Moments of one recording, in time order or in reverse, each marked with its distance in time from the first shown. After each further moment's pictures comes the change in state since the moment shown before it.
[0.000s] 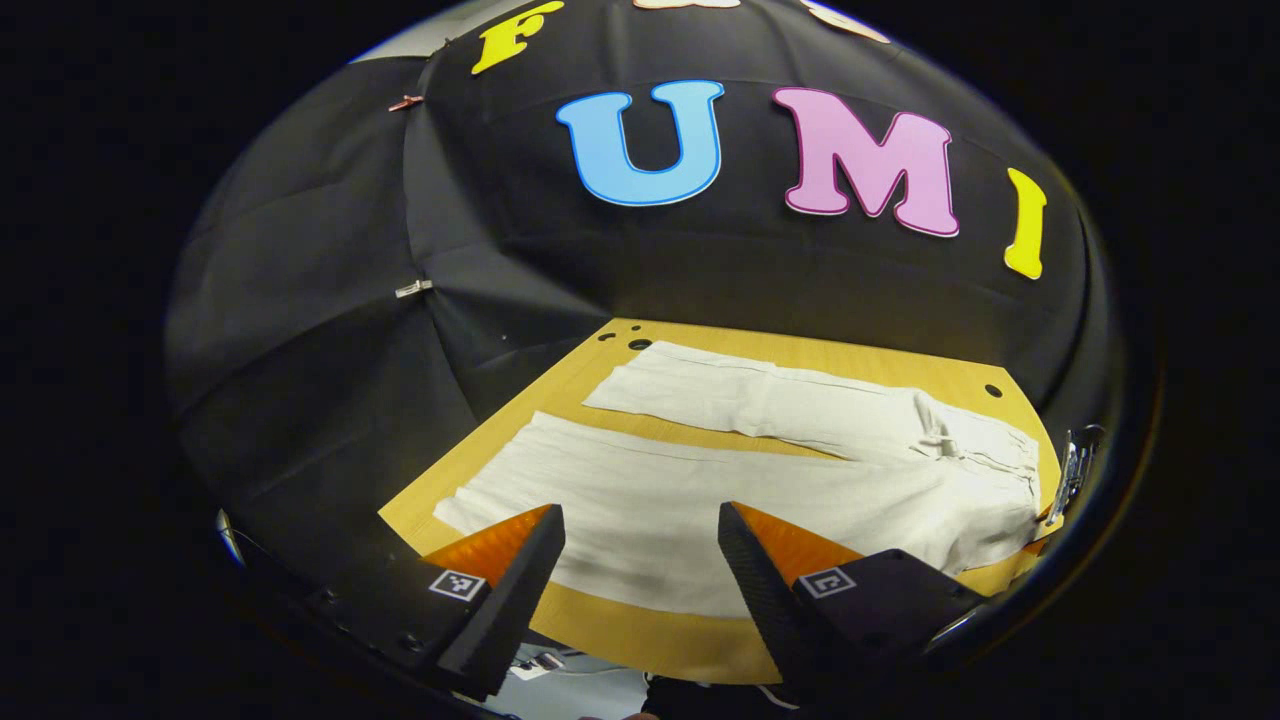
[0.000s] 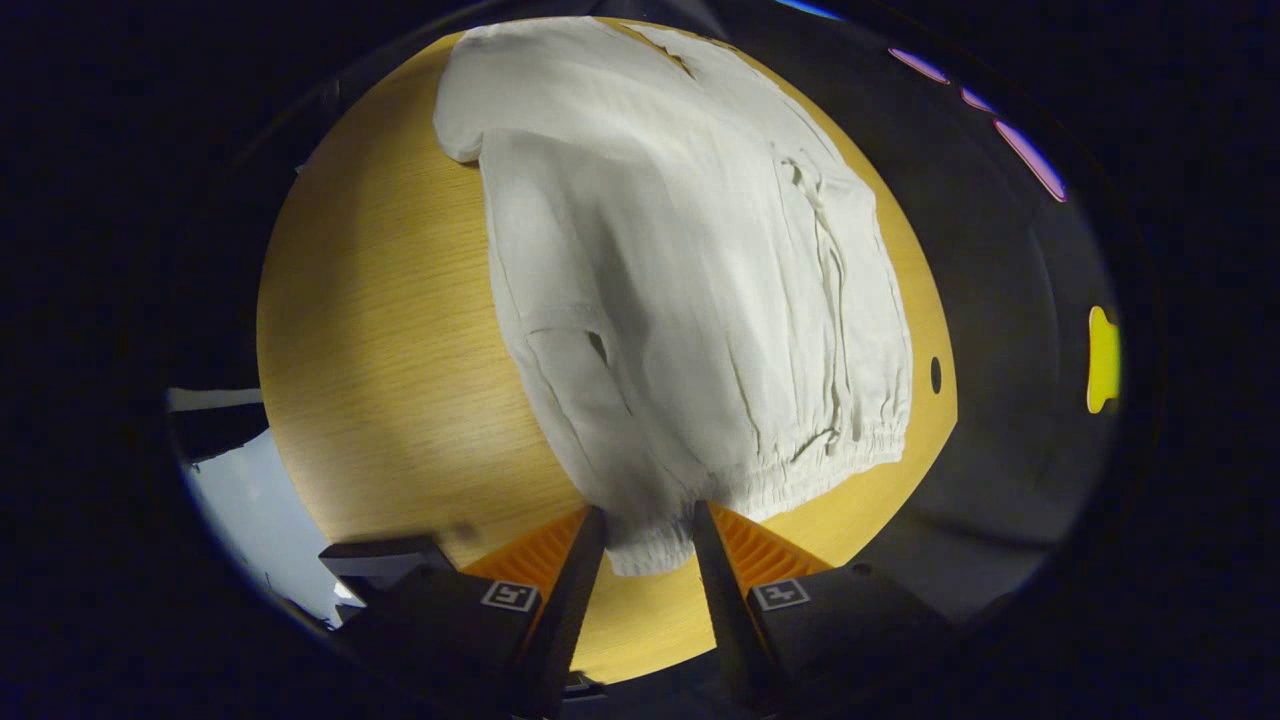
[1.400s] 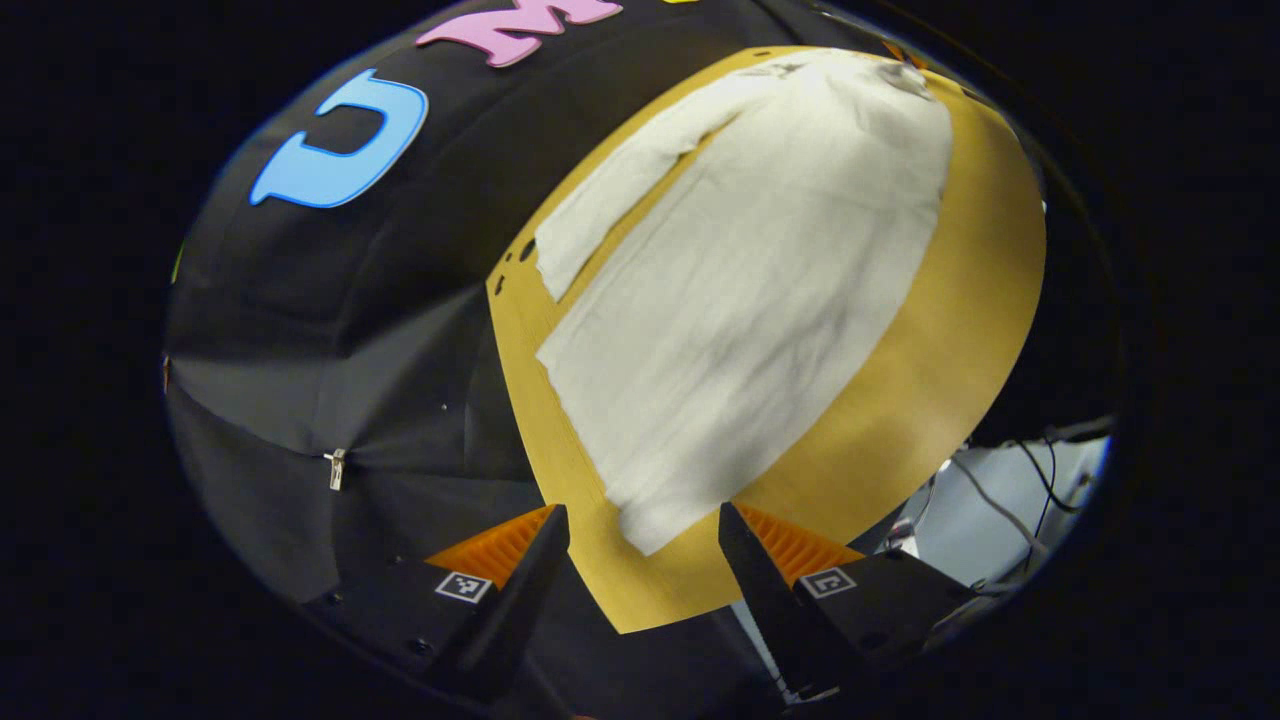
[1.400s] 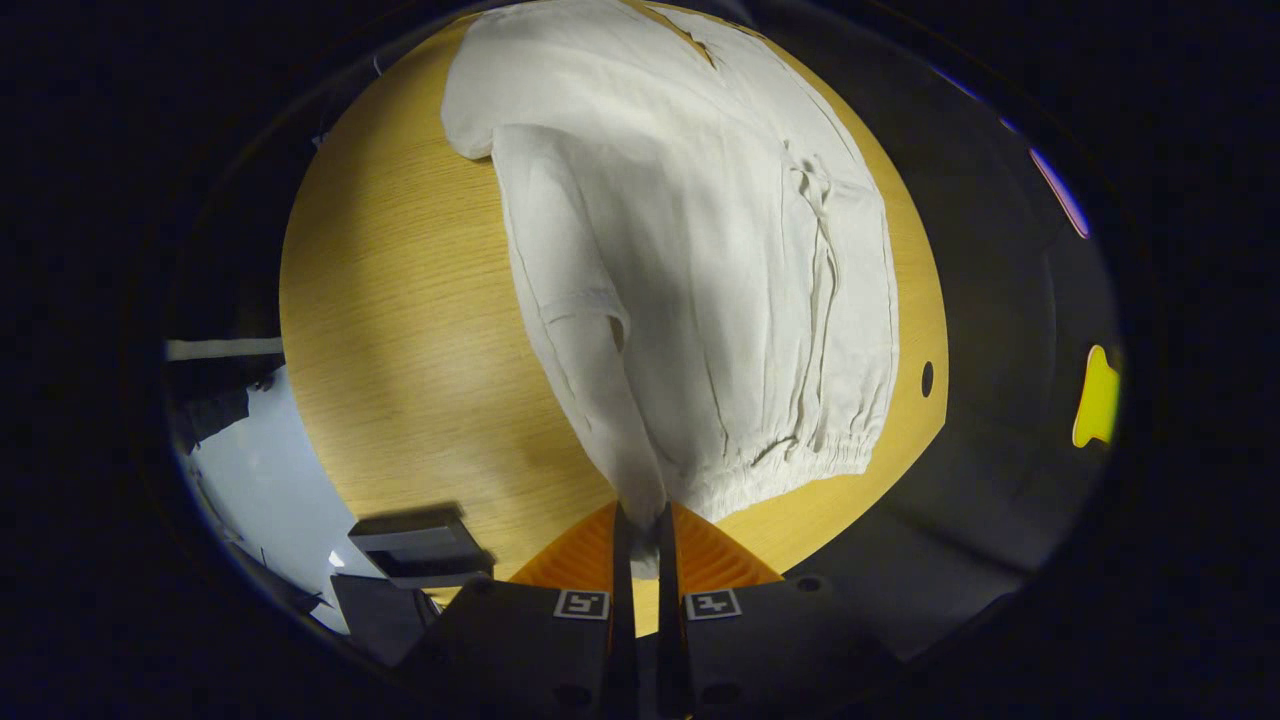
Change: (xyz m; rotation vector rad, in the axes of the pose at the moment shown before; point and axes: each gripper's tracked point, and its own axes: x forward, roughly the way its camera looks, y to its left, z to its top) left arm 0.146 0.245 -0.108 1.165 0.213 -0.224; right arm -0.028 -0.018 0.017 -0.069 0.113 -0.034
